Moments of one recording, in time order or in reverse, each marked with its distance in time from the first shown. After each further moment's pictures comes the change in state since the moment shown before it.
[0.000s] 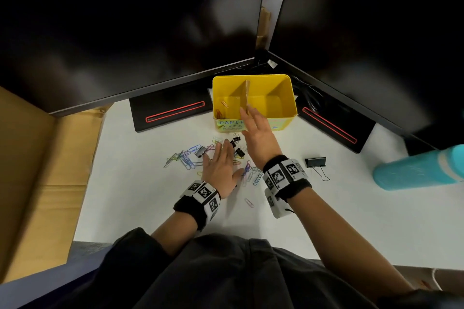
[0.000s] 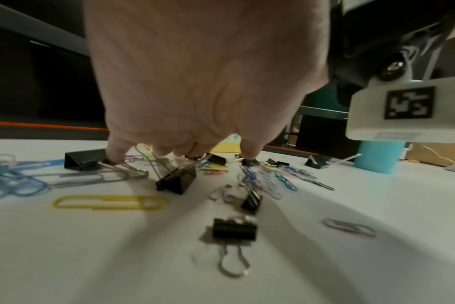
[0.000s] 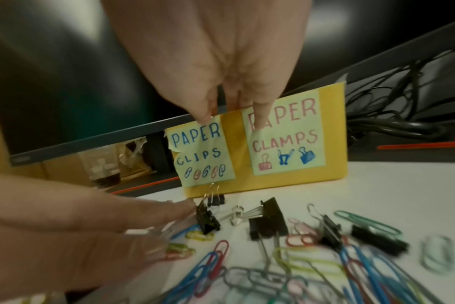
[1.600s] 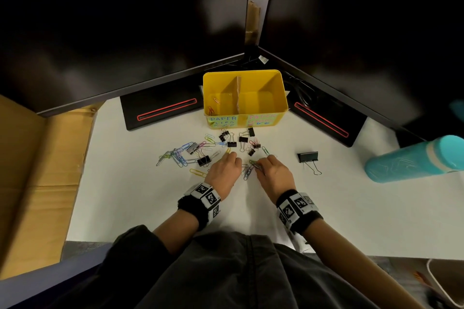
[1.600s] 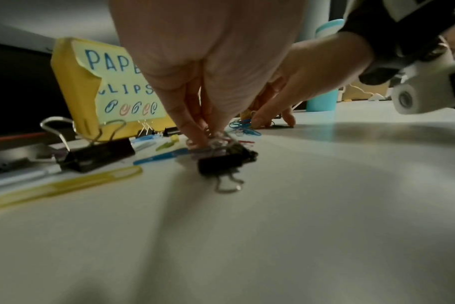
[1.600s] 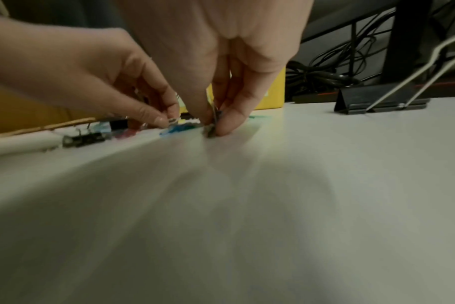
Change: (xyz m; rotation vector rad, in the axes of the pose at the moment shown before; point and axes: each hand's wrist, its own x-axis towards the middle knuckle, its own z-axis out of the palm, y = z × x) left_hand -0.005 0.029 0.001 0.235 0.066 0.198; right_hand -0.098 0.043 0.010 -0.046 -0.121 0.250
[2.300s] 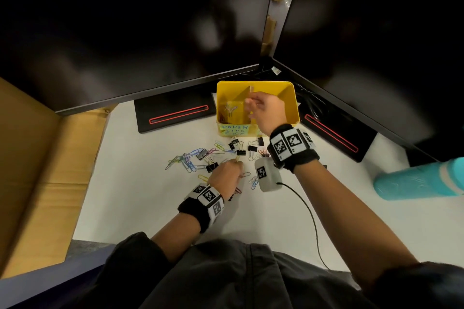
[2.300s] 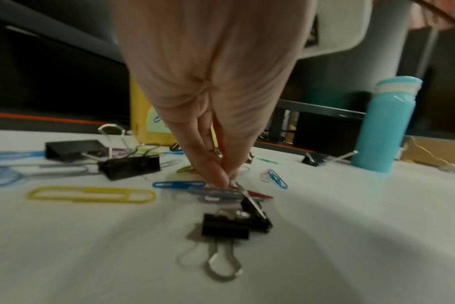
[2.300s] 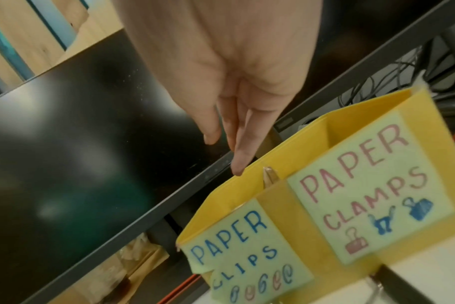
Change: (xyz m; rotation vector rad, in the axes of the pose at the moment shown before) left_hand 0.003 -0.022 -0.009 -0.336 0.076 -0.051; right_hand 0.139 -0.089 -0.075 0.534 0.049 0.068
